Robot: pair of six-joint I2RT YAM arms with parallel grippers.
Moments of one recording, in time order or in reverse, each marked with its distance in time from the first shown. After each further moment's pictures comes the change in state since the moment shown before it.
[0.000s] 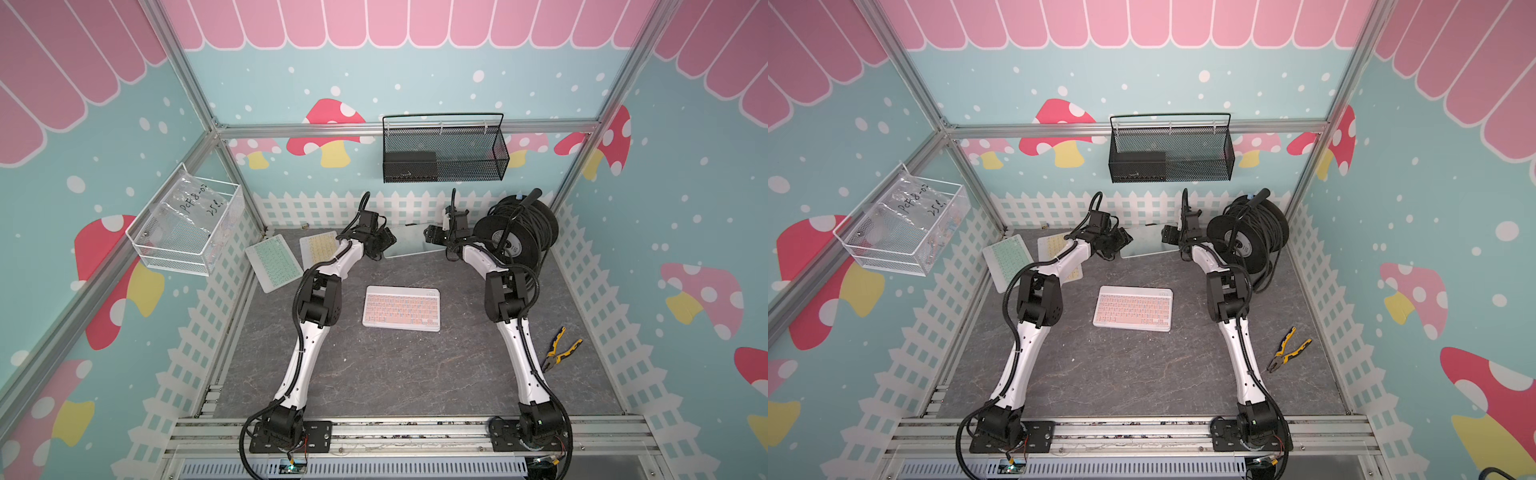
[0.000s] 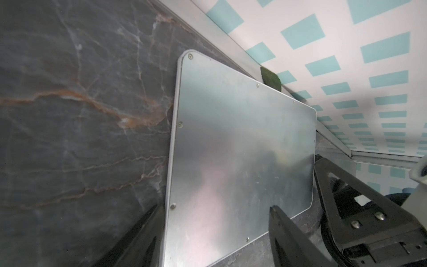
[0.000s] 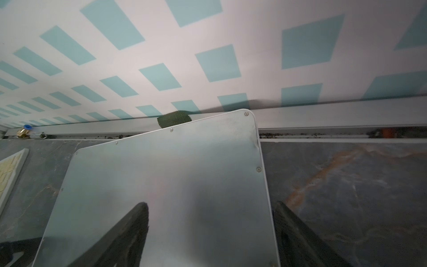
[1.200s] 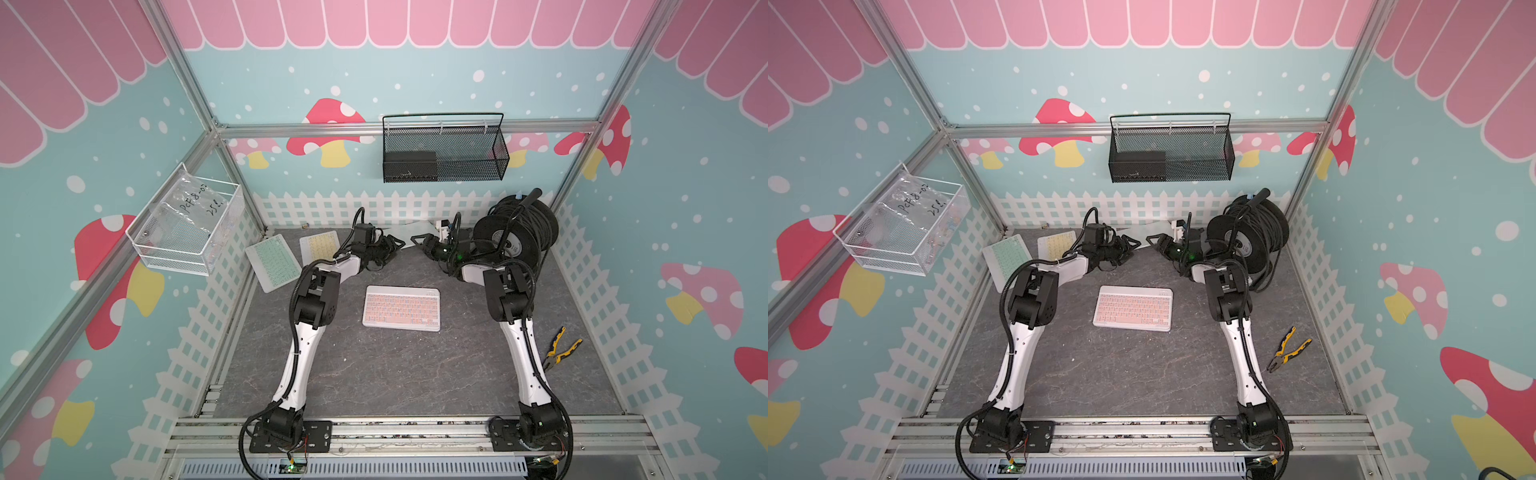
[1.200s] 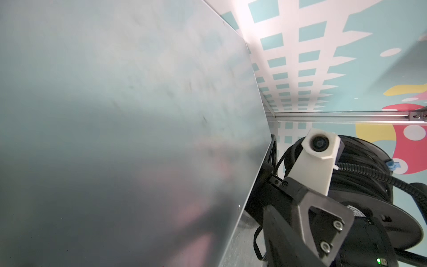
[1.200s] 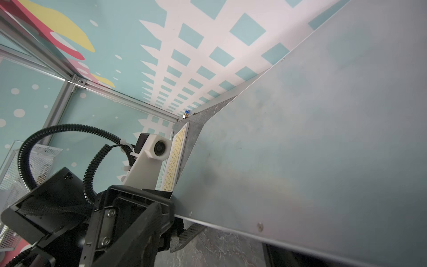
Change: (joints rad) left arm 0.014 -0.129 -0.468 0.581 0.332 -0.194; right arm 0.018 -0.109 -0.502 0.770 -0.460 0.601
